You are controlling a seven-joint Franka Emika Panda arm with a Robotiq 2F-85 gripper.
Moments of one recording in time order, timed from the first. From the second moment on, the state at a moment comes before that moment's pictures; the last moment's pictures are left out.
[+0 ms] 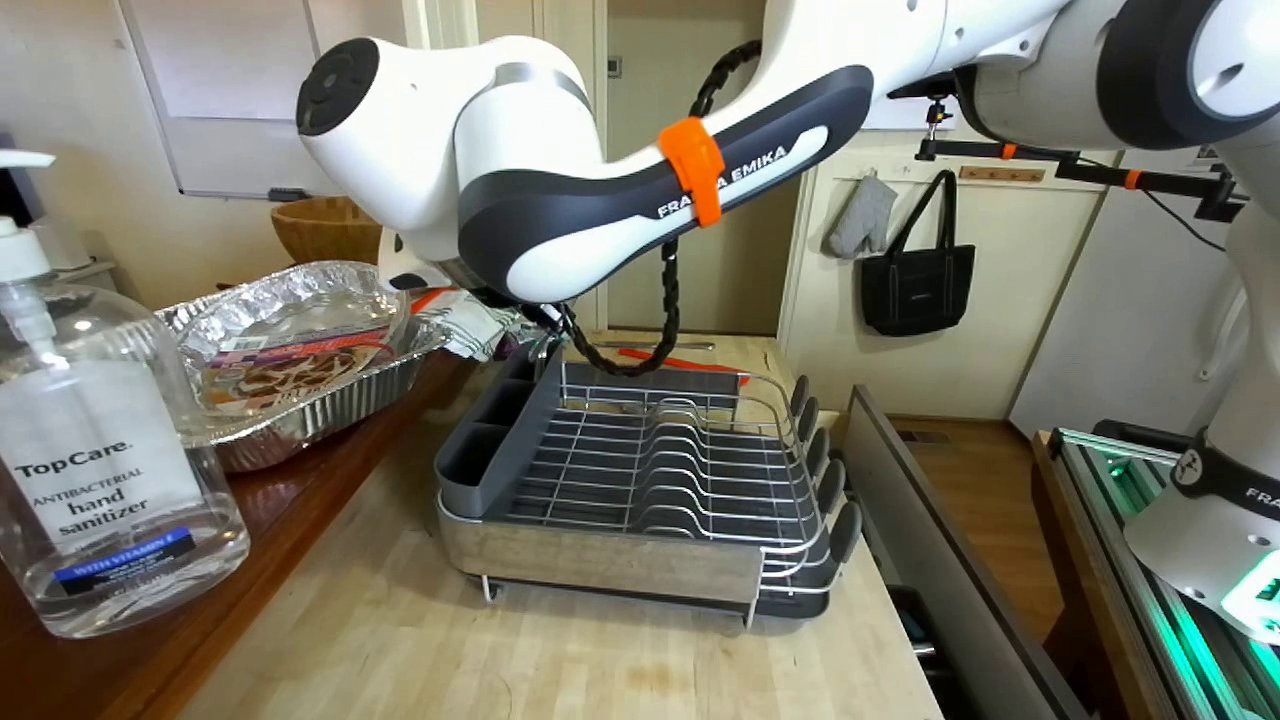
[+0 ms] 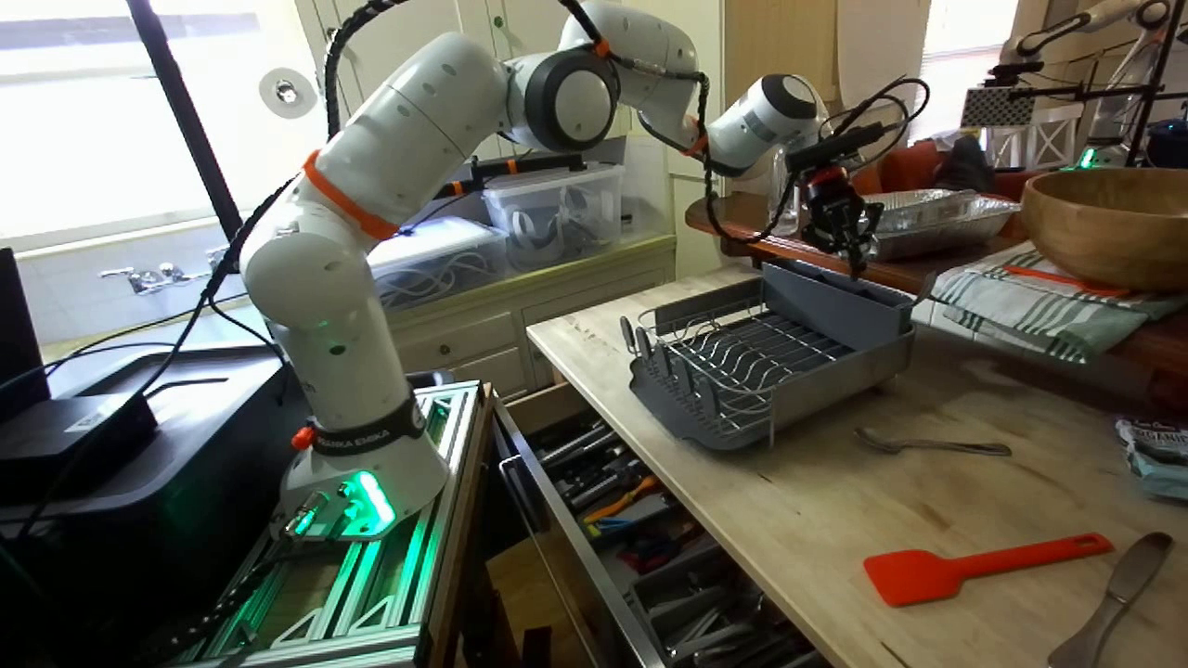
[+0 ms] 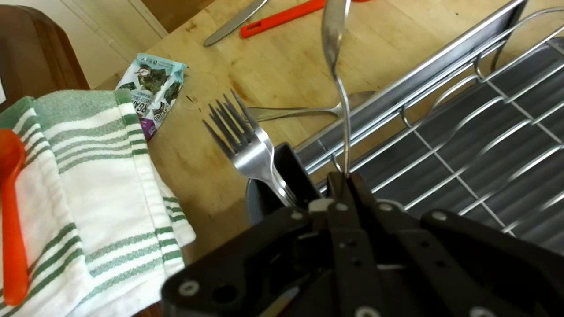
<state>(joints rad) 0.40 0.92 0.06 -0.98 -0.79 1.58 -0.67</state>
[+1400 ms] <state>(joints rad) 0.47 1.05 0.05 -0.88 -0.87 1.58 -0.80</state>
